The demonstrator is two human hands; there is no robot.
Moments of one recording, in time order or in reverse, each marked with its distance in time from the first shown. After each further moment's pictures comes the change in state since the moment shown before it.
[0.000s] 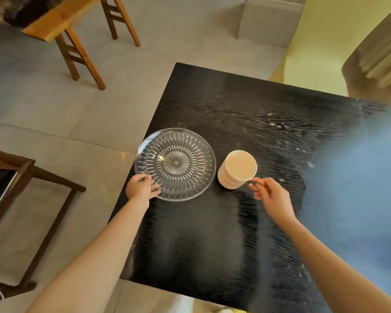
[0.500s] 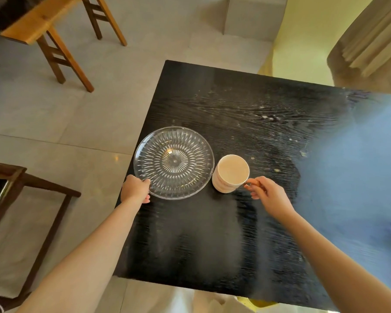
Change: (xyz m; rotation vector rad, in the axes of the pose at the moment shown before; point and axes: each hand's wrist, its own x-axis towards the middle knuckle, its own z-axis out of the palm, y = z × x) left_hand 0.010 0.007 -0.014 0.708 -0.028 0.140; right_hand -0.019 -0.001 -0.004 -0.089 -0.118 -0.024
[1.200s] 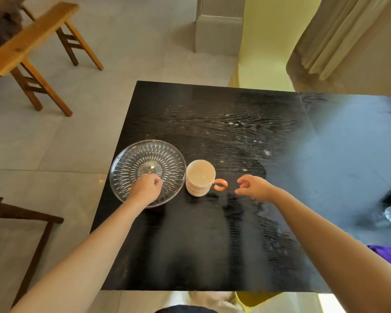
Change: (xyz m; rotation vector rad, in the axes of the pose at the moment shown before) left_hand -0.084 0.068 0.028 0.516 -0.136 0.642; right_hand 0.007 -0.003 -0.065 -0.340 -0.314 0.269
